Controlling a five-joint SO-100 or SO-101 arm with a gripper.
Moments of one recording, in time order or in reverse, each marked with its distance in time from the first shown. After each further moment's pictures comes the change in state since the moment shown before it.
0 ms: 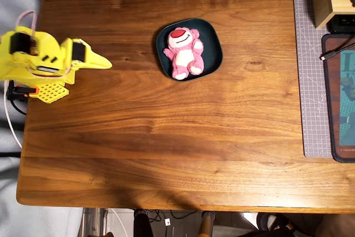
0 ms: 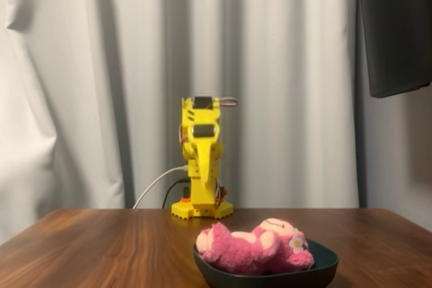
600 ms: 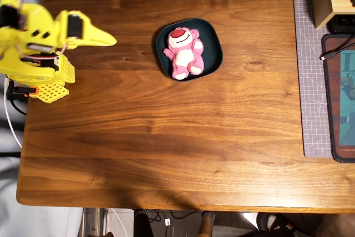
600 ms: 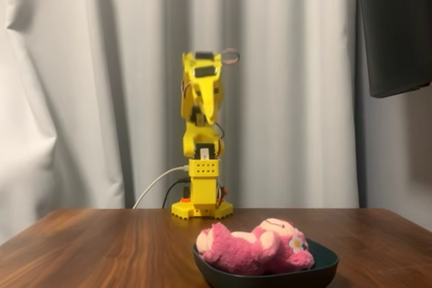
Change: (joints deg) arm 2.6 -23.1 -37.4 -0.8 7.6
